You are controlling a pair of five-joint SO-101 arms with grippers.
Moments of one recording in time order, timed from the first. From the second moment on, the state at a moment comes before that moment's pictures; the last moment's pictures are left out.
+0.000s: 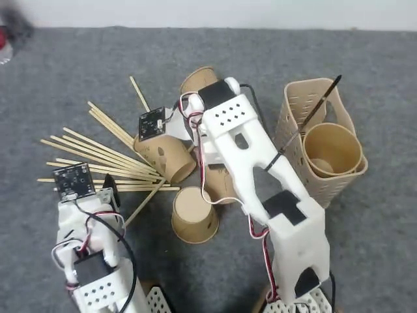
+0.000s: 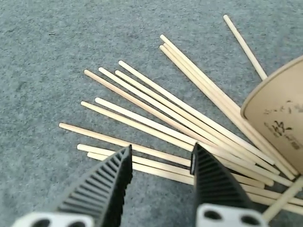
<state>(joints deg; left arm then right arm) -29.6 -103.3 97.1 56.3 -2.7 -34.9 25.9 -29.5 100.7 64.0</state>
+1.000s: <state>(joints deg) -29.6 -103.3 97.1 56.3 -2.7 -0.2 -39.0 -30.7 100.8 58.8</state>
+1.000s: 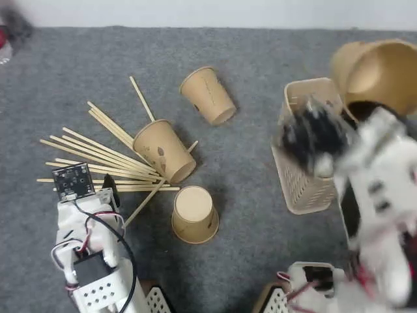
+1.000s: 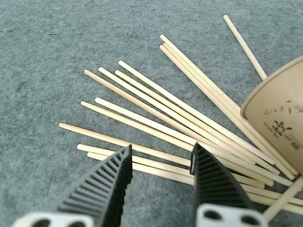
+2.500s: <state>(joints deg) -29.6 -103.3 97.1 56.3 -2.7 -8.1 -53.0 7.6 91.2 47.8</state>
